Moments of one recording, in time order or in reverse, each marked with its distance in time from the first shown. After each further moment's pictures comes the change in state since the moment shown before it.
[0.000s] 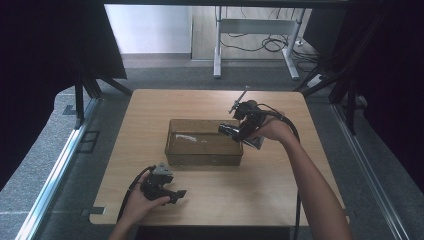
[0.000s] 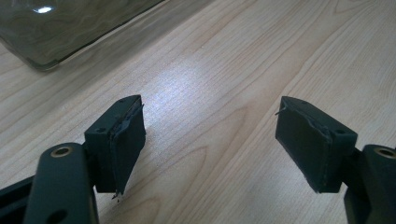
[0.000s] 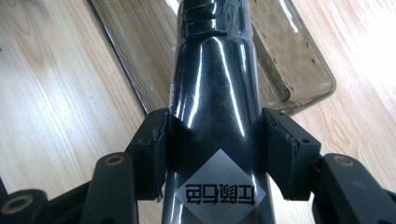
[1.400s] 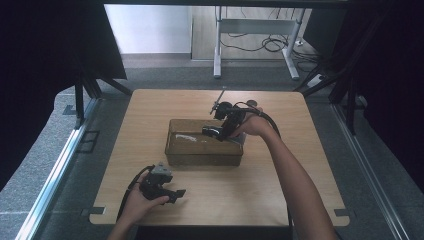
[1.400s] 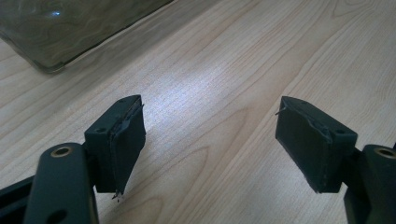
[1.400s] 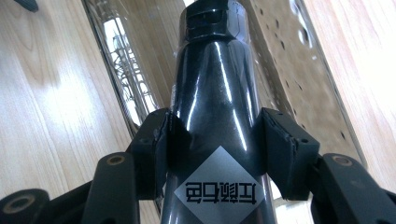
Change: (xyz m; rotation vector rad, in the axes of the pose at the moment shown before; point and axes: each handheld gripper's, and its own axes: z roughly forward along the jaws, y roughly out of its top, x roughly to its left) left arm 0.002 0.000 -0.003 -0.008 0.001 0.004; right arm 0.006 0.046 0.035 0.030 0.041 -0.112
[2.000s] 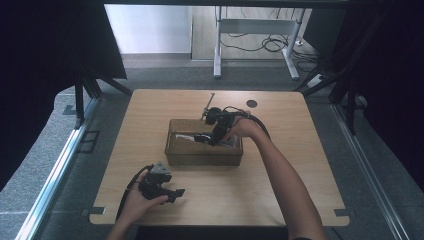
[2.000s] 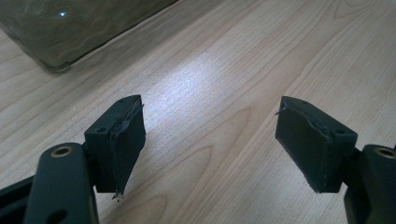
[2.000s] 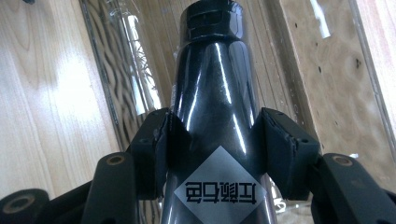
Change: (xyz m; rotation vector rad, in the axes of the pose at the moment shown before) left arm 0.002 0.000 -0.001 -0.001 0.001 -0.004; right arm 0.002 0.017 0.037 0.019 0.058 -0.066
